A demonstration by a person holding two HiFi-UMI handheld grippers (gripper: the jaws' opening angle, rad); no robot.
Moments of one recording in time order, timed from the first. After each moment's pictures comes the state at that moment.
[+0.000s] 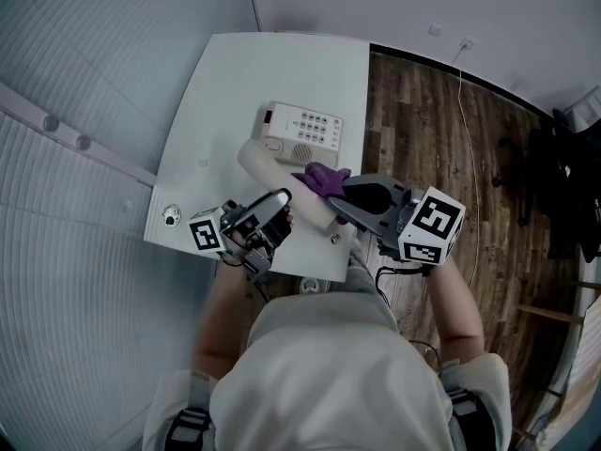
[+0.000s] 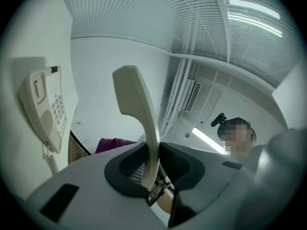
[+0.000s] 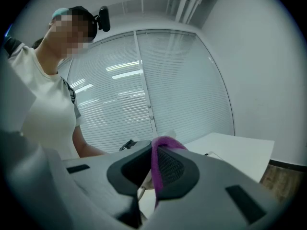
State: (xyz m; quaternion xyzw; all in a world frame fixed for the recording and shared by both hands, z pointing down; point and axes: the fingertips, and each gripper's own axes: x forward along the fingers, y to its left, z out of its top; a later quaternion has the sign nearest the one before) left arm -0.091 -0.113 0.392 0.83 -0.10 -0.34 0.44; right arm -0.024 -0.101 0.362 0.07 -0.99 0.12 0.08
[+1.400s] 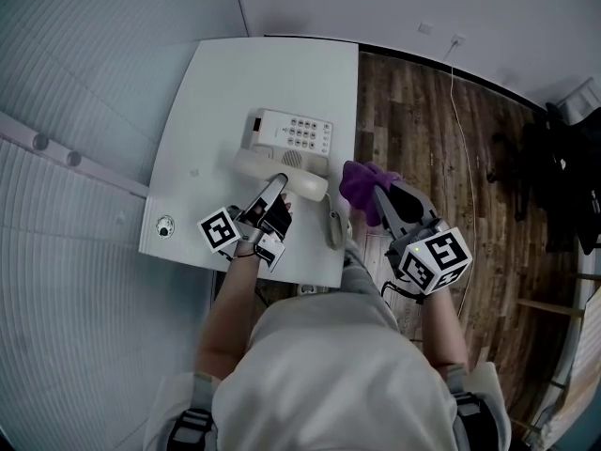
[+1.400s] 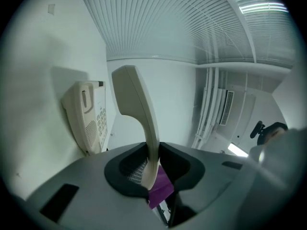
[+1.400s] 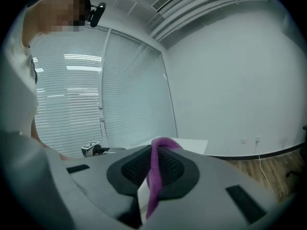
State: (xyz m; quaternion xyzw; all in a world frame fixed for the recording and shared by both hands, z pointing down) left arm -0.097 -0.177 0.464 0.73 -0.27 -0.35 0.52; right arm 0.078 -0.154 0.393 0.39 -0.91 0.12 0.06
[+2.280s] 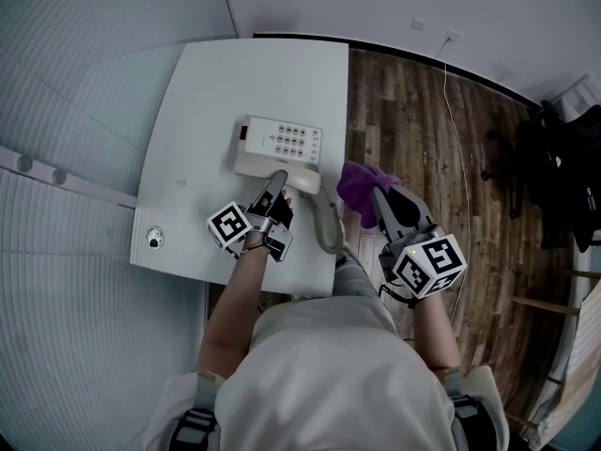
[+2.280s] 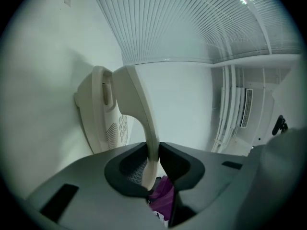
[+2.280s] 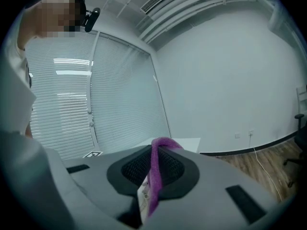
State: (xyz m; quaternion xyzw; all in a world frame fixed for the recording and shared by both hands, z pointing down) left arm -0.084 -0.230 0.521 0.69 -0.35 -0.33 0.54; right arm 0.098 -0.182 0.404 0.43 -0.89 0.15 0.04
